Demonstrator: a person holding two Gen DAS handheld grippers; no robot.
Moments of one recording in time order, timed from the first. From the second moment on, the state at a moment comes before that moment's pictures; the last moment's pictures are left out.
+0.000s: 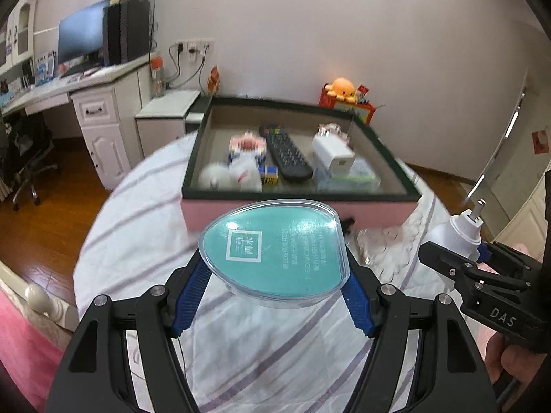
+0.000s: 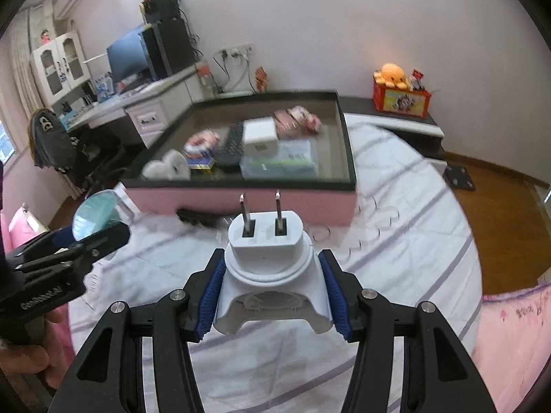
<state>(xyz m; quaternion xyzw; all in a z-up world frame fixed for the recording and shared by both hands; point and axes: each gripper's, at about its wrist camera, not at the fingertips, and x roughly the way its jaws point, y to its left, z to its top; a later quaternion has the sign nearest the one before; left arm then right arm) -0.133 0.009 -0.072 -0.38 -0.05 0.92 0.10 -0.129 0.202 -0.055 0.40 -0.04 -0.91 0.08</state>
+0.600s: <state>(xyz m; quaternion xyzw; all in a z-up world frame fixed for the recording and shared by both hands) -0.245 0.035 -0.052 -0.37 -0.04 0.92 0.12 -0.238 0.204 -0.036 0.38 -0.02 -0.92 0.07</state>
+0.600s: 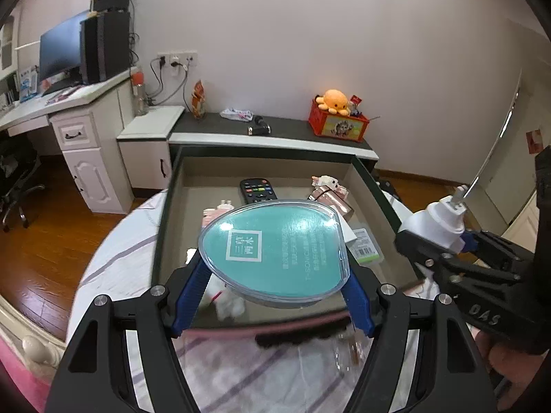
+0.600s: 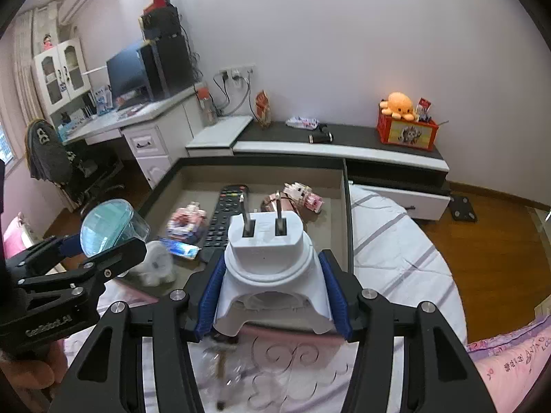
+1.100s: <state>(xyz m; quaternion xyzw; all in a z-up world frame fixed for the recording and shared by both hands) -0.271 0.063 -0.096 -0.40 -0.02 0.91 0.14 -0.261 0.209 -0.087 0.43 -0.01 -0.90 0.06</state>
